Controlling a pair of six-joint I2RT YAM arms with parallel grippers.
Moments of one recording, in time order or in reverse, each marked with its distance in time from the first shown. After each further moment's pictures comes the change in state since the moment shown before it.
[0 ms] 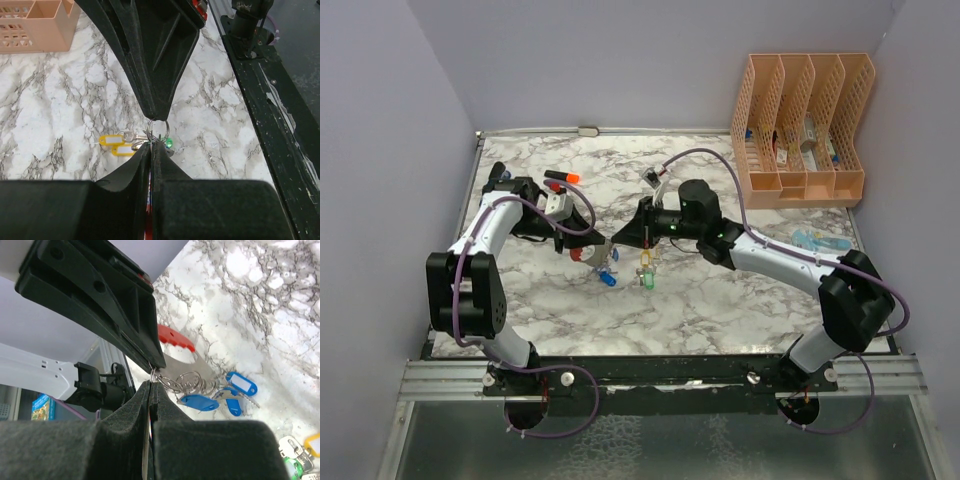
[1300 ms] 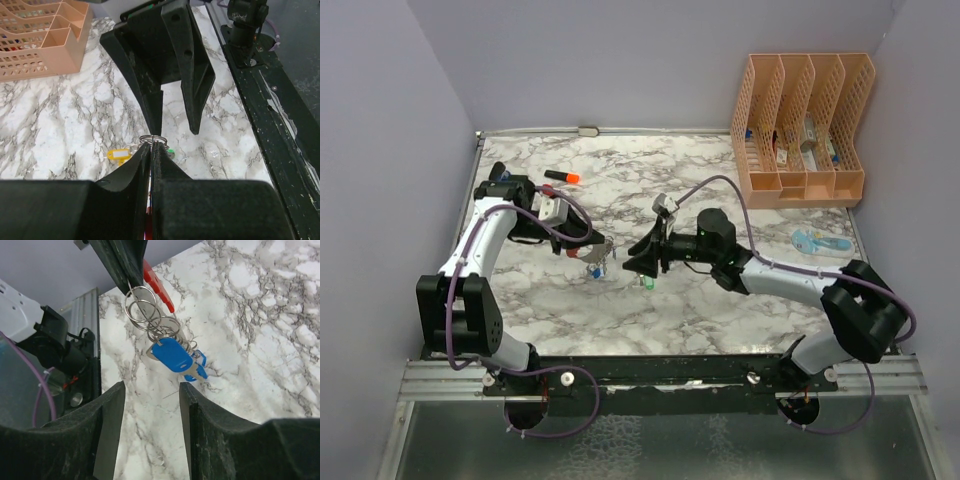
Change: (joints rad) left arm 0.004 -0.103 0.000 -0.018 0.025 0.016; right arm 0.001 -0.116 -0.296 0.254 -0.072 -0.305
